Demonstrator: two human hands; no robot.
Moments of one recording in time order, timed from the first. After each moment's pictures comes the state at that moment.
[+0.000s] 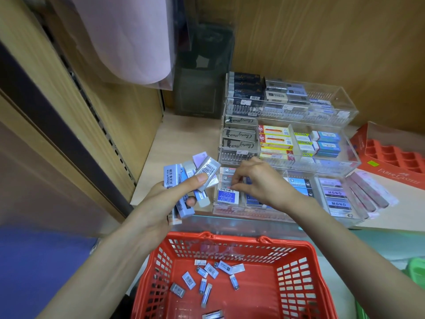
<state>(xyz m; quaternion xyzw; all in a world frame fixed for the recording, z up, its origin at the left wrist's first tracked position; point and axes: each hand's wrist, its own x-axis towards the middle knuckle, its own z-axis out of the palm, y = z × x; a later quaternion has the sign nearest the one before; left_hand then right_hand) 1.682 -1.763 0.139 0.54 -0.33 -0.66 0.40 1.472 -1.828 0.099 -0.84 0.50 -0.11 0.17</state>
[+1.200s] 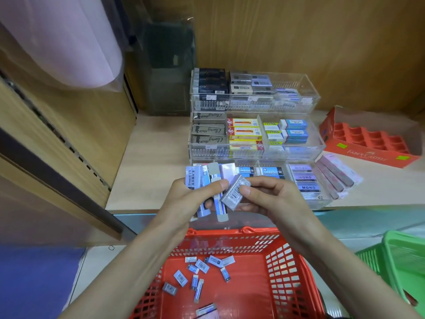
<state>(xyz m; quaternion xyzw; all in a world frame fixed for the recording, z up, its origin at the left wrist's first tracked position) 1.609 -1.761 0.127 0.51 -0.44 -0.63 0.38 1.444 -1.727 0.142 -0.39 0.51 -0.48 0.61</state>
